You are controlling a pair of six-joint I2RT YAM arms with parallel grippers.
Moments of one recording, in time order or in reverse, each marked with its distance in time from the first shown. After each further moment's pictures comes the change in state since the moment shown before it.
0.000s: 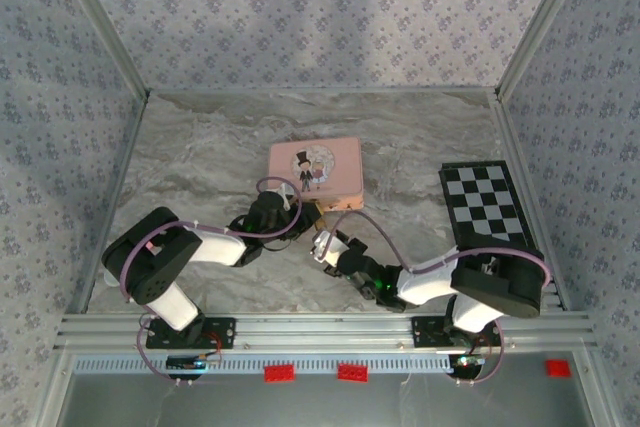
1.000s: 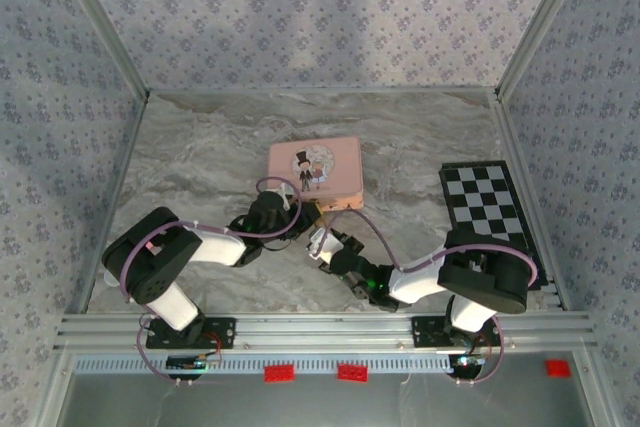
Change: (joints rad) left arm 0.001 0.000 -0.002 0.006 0.000 -0.007; right arm 0.007 0.063 0.046 0.023 0.076 0.024
